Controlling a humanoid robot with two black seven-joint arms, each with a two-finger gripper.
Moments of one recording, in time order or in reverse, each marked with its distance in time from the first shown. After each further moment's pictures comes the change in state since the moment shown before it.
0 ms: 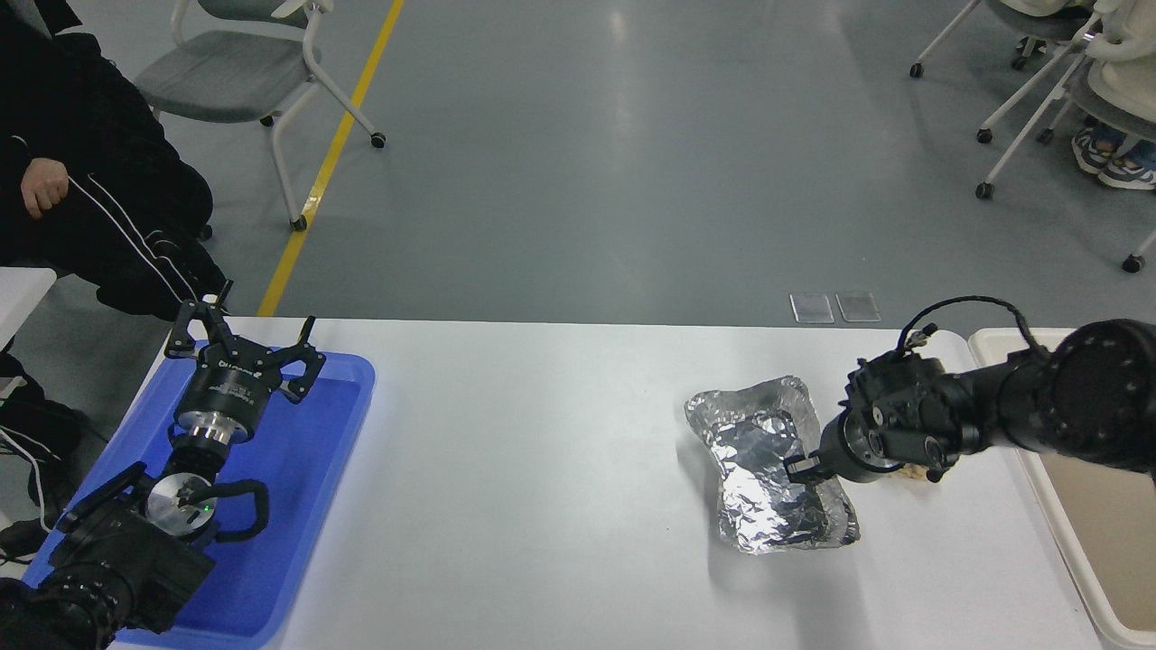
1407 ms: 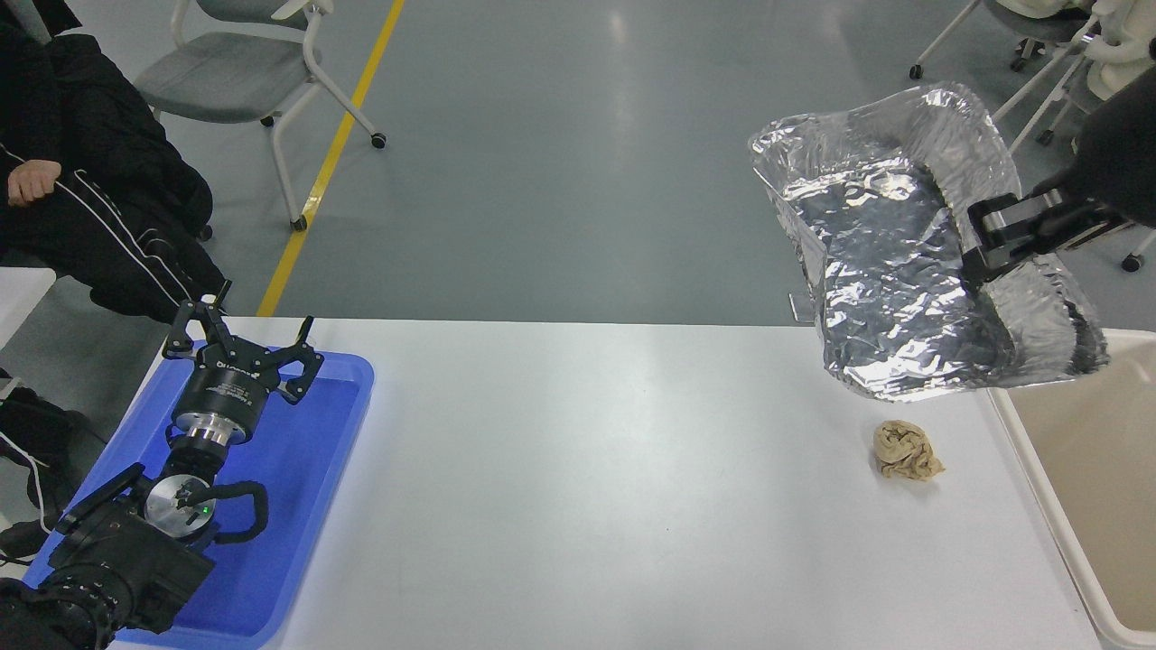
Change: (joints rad) left arm 0.002 0.002 0.000 0.000 0.000 0.000 0.000; right arm 1.338 -0.354 -0.220 0.715 -0.002 0.477 0.003
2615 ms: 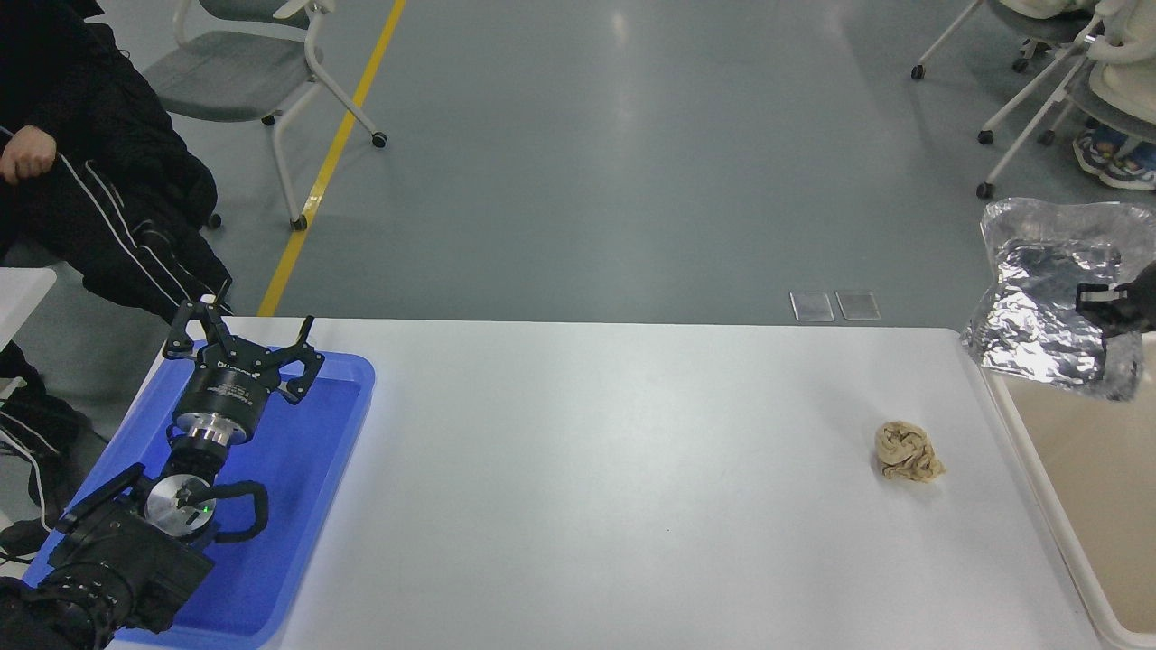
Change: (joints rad) left arm 0.000 0.001 0.000 0.000 0.000 0.000 0.000; right arm -1.456 -0.031 0.050 -1.199 0.321 -0.403 -0.008
